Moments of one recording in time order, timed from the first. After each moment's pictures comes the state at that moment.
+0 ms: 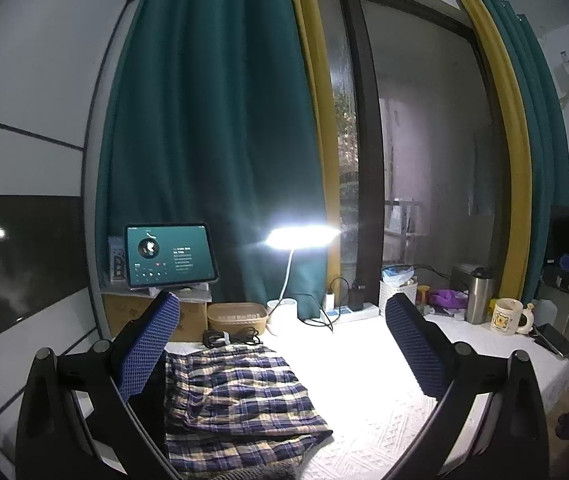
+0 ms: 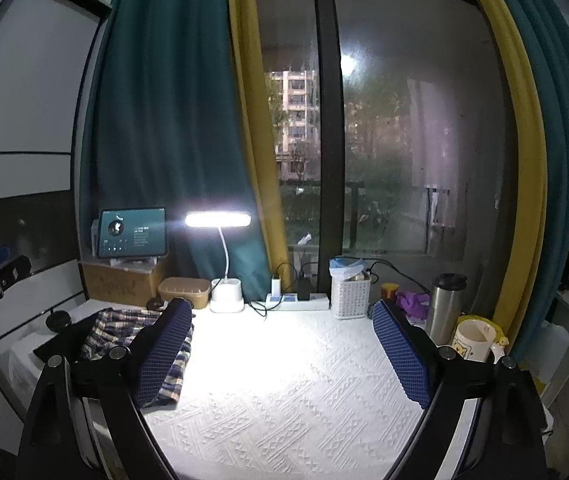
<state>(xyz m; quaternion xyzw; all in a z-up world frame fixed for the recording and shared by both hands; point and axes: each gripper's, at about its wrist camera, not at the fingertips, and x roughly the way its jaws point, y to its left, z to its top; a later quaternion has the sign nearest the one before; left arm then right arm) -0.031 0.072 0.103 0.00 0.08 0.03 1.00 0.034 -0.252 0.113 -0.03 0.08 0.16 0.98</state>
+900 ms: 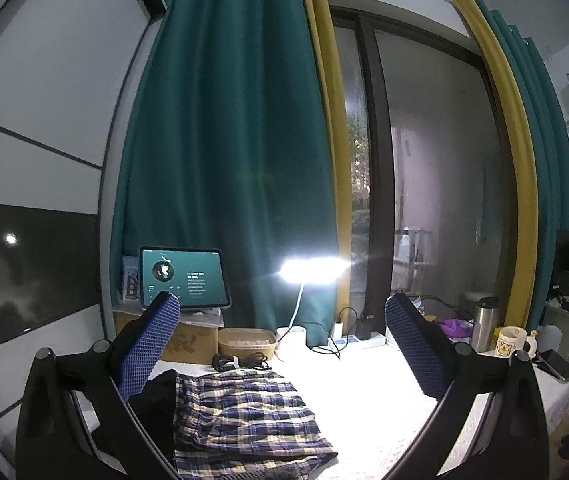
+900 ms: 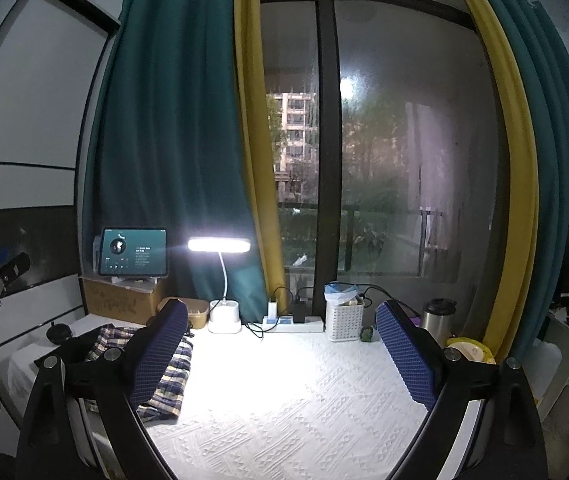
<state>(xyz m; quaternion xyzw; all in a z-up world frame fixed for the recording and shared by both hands) -0.047 0.083 0.117 -0.01 0.02 0.05 1.00 0.008 -0.247 0.131 -0.03 0.04 0.15 0.99</state>
